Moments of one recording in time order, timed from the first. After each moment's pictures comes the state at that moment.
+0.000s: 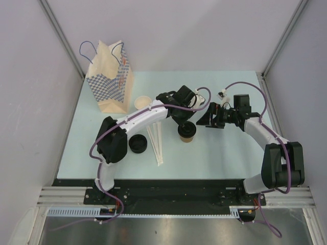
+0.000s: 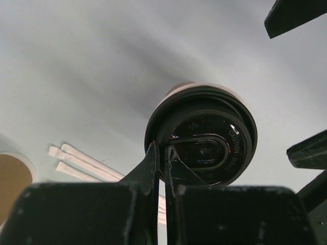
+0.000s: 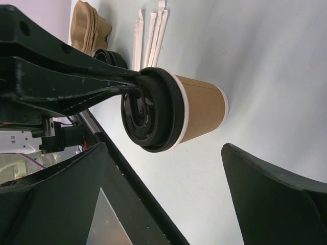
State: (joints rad) left arm -0.83 2.01 1.80 -0.80 0.04 0.06; right arm 0.09 1.45 0.91 -0.26 -0.86 0.32
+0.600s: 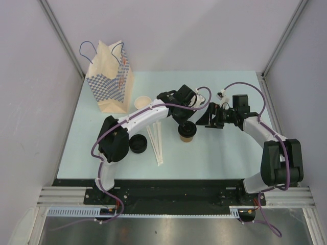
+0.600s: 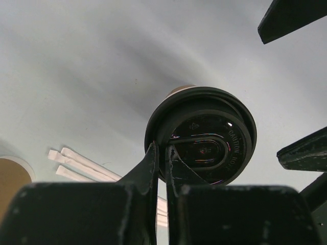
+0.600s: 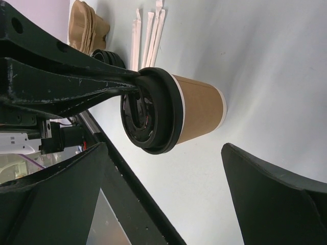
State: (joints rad) left arm -0.82 2.04 1.83 -0.81 0.06 0.06; right arm 0.10 1.48 0.91 -0.23 -0.87 0.32
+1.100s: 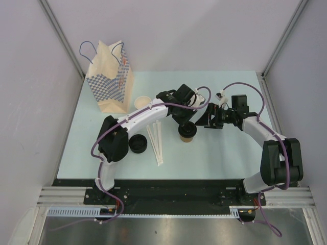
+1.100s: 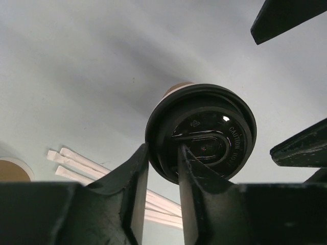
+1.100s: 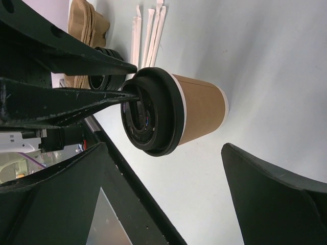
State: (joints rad) left arm -0.81 2.04 1.83 -0.83 0.08 0.08; right arm 0.11 1.49 0.91 -0.23 -0.87 0.32
